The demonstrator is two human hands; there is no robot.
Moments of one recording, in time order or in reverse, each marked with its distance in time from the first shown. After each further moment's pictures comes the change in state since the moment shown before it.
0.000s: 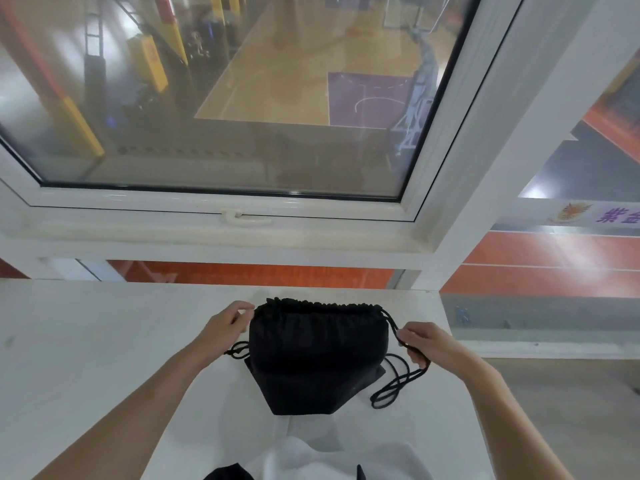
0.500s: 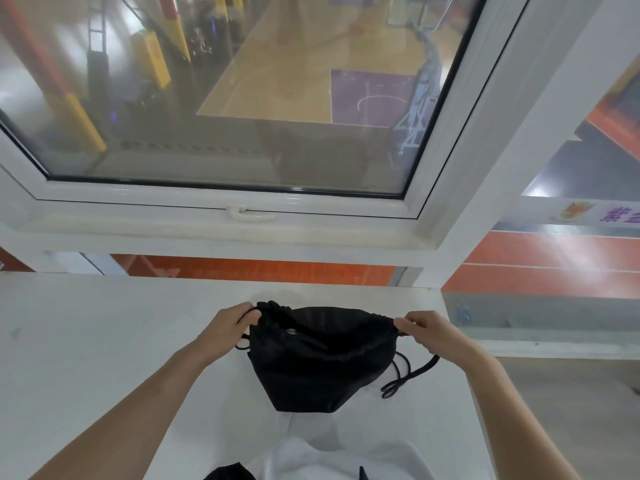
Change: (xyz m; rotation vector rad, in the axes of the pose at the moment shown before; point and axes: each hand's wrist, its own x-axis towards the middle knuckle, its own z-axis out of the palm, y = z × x) left_hand -0.010 0.003 0.002 0.104 -0.029 0.137; right_hand 0.003 -0.017 -0.002 -0.079 0.104 0.011
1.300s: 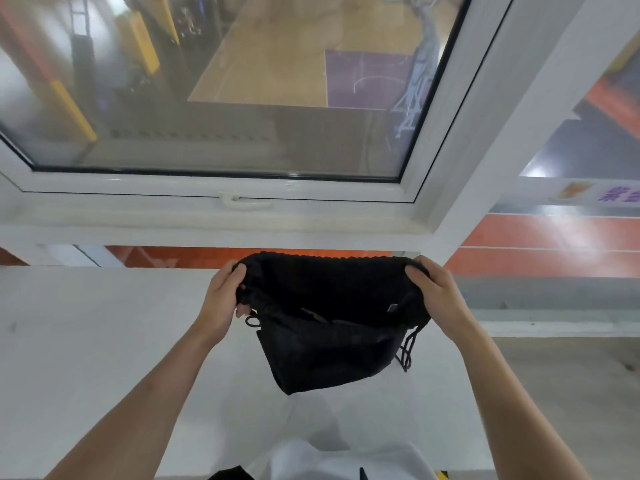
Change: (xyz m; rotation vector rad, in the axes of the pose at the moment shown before) left_hand -0.004 0.055 -0.002 -0.700 0.246 0.034; right_hand -0.018 -0.046 -0.009 0.387 0.313 -0.295
